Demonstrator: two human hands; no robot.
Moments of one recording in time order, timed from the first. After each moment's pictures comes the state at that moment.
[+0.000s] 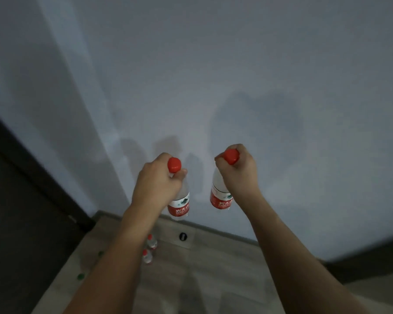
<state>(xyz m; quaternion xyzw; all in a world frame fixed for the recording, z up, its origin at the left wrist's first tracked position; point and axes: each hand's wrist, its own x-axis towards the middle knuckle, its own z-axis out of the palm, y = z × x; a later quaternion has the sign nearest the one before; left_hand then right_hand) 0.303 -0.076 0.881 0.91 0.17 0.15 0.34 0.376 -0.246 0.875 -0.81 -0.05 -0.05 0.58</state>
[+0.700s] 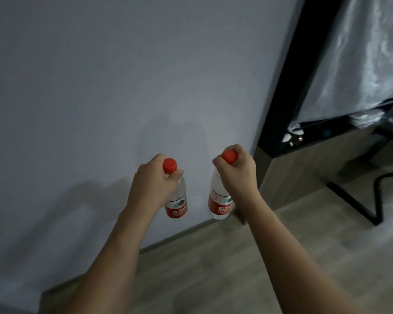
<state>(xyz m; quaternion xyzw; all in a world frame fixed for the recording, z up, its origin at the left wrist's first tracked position) 0.310 -0.406 0.909 0.91 -0.16 0.07 0.38 0.259 -0.582 0.905 -0.77 0.19 -0.29 0.53</state>
